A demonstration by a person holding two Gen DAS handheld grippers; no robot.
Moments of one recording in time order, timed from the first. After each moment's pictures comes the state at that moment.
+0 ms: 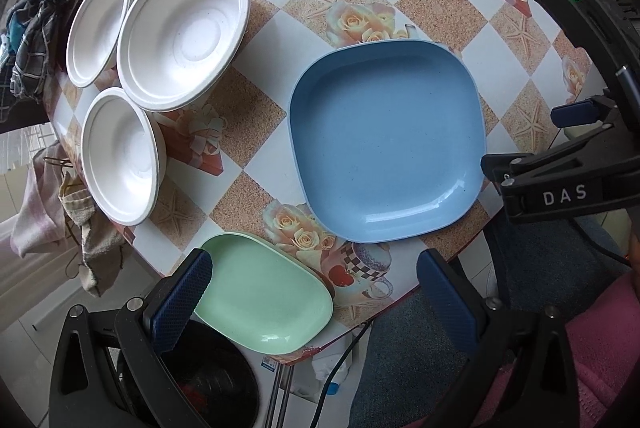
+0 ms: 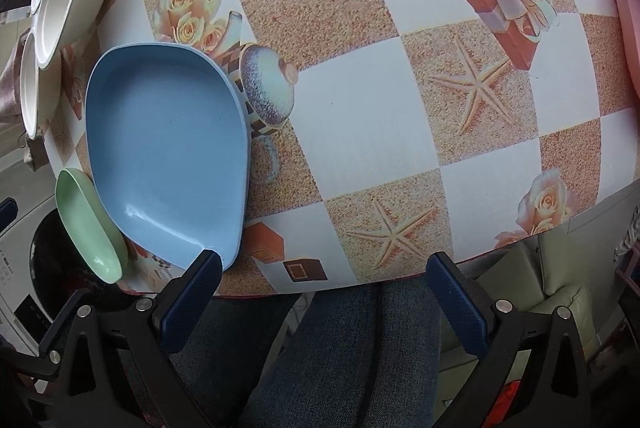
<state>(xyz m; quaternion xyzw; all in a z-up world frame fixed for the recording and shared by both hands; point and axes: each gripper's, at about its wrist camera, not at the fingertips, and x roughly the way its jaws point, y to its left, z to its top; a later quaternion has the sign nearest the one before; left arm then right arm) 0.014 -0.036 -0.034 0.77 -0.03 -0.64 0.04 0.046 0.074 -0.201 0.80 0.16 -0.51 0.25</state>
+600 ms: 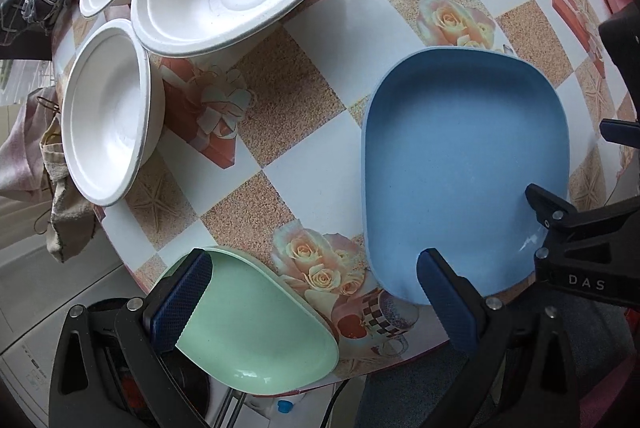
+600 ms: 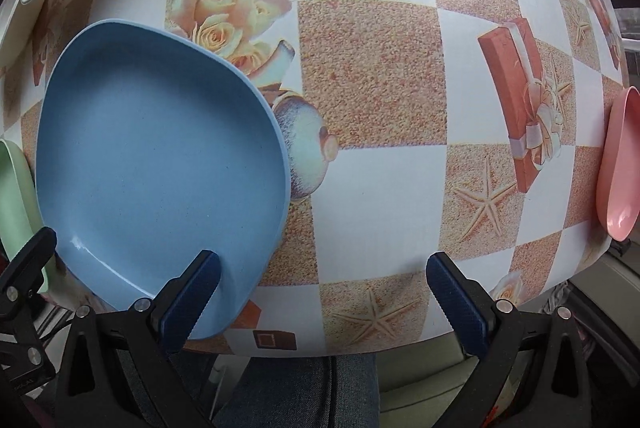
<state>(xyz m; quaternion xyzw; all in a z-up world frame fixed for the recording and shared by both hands) 0.016 -0.084 -0.094 0.75 0.06 -0.65 0.11 0.076 0.029 -0.216 0.69 0.34 -0.59 0.25</state>
